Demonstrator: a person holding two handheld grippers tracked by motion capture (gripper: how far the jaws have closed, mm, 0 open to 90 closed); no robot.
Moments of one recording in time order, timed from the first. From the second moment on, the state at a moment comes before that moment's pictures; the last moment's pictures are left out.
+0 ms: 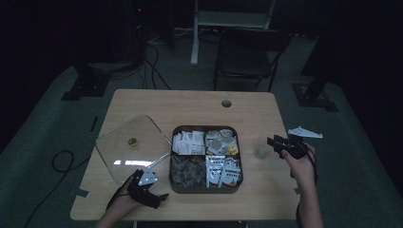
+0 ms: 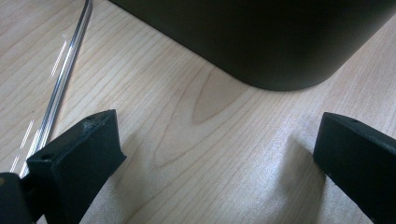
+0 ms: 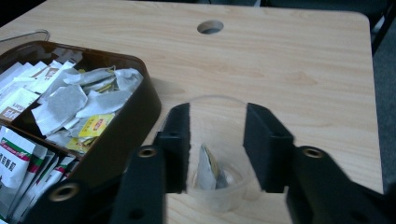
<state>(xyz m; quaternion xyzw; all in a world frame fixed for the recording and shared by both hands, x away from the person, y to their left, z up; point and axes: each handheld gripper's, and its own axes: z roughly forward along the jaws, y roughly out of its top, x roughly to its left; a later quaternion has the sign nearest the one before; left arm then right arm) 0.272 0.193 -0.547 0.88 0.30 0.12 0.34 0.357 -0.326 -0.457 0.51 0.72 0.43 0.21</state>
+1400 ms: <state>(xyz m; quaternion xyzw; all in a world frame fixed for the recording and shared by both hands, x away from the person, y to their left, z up) 0.271 0.193 -0.547 0.88 0.30 0.12 0.34 0.317 -0.299 -0.465 0.41 0.74 0.49 0.20</state>
